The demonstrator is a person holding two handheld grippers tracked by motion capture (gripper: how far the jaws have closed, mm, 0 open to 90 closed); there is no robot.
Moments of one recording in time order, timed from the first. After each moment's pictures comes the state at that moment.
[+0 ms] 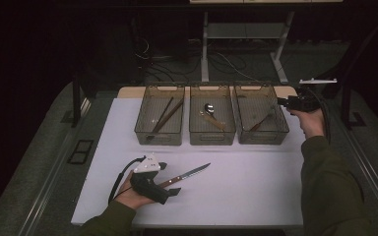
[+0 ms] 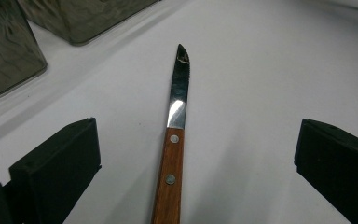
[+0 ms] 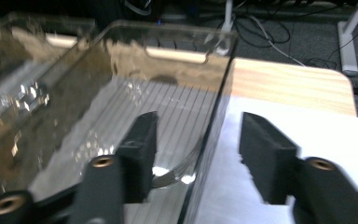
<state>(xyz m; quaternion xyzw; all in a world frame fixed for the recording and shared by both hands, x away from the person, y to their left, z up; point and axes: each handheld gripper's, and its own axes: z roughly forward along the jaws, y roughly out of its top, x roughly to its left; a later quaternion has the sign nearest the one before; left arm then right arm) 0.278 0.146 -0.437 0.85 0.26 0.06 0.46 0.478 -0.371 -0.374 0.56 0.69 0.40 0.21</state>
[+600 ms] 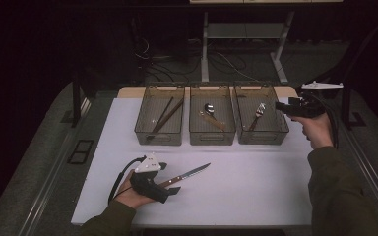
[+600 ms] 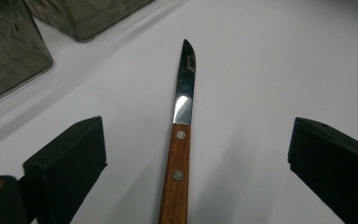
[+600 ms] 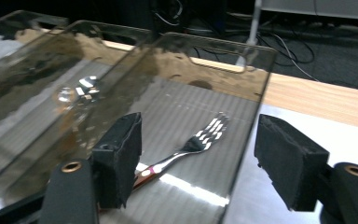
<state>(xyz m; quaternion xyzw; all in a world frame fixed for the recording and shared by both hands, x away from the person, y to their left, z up) 0.279 0.147 -0.436 0.85 0.26 0.07 0.45 0.437 -0.357 -0.356 0.50 0.72 0.43 0.20</state>
